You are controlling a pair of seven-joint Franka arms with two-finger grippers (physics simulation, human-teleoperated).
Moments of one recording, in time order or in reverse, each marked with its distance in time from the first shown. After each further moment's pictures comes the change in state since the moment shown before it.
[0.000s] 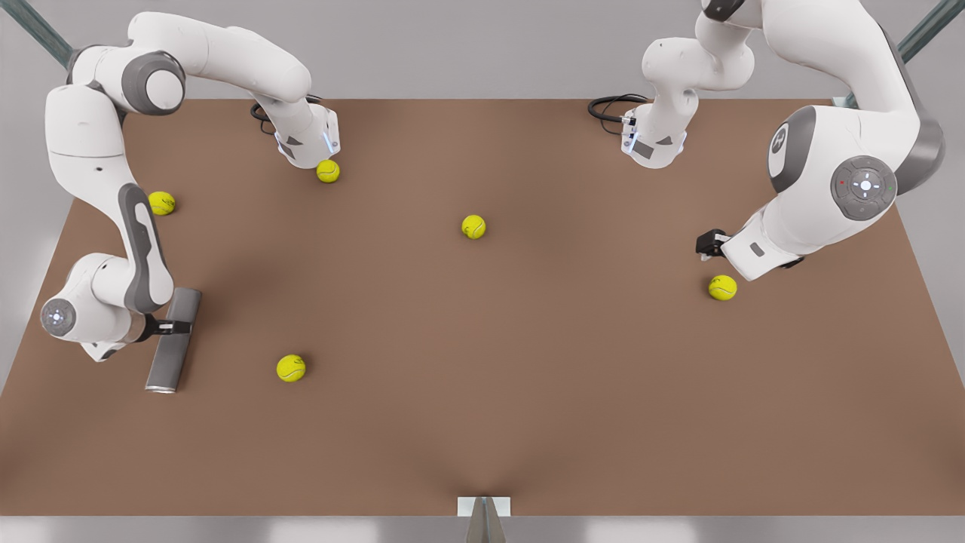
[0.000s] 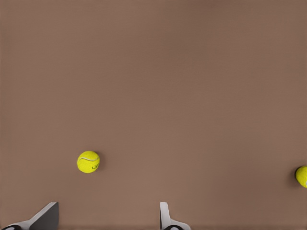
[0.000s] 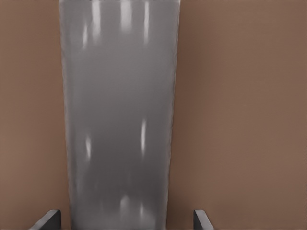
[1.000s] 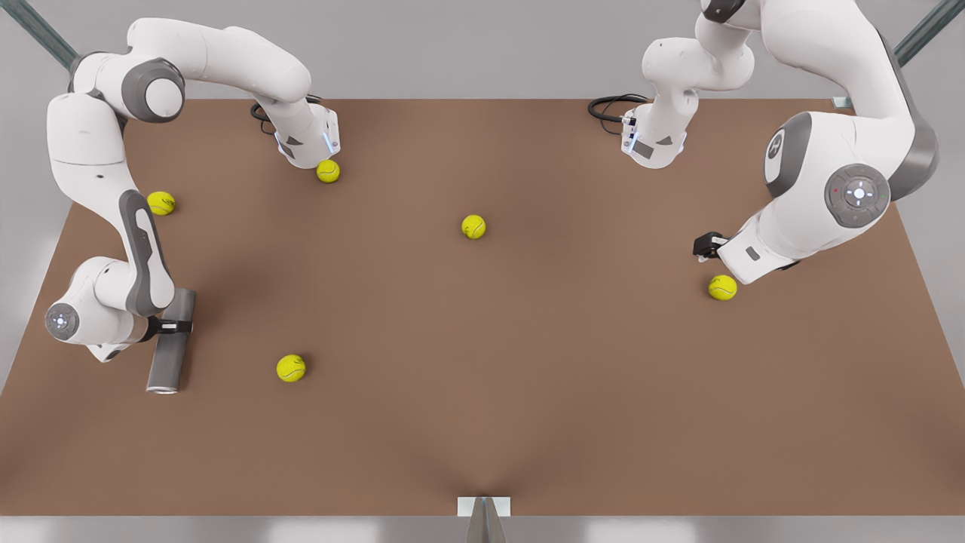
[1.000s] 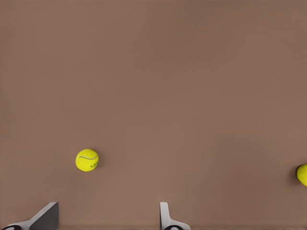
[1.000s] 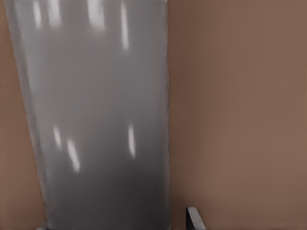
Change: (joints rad) left arm -0.003 0.009 0.000 -0.006 0.000 -0.004 -0.003; right arm 0.000 0.041 -0.009 0.021 0.002 -0.014 -0.013
